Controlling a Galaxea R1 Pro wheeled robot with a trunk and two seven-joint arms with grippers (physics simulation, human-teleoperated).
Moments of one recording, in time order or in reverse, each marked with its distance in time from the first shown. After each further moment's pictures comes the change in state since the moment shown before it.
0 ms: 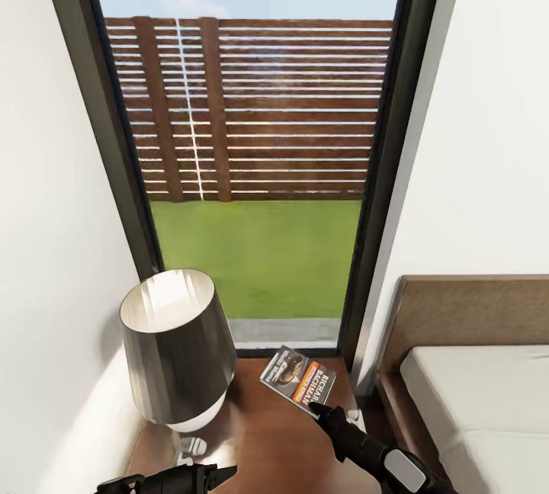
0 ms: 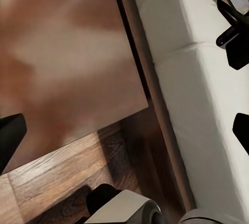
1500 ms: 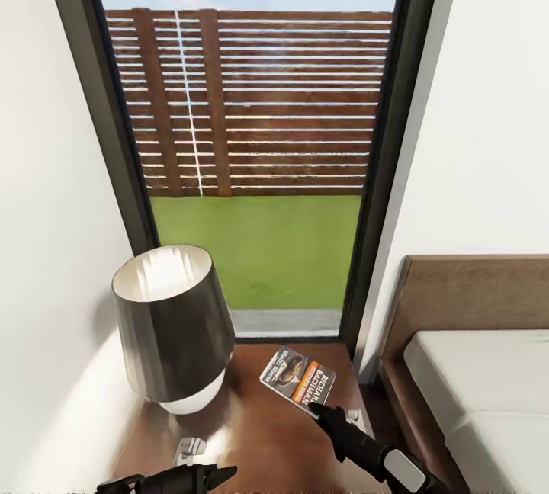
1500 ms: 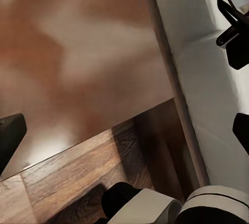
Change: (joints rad) left arm 0.000 0.000 0.000 0.000 0.000 0.000 0.000; right arm 0.000 0.000 0.003 -0.001 0.000 0.000 0.001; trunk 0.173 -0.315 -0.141
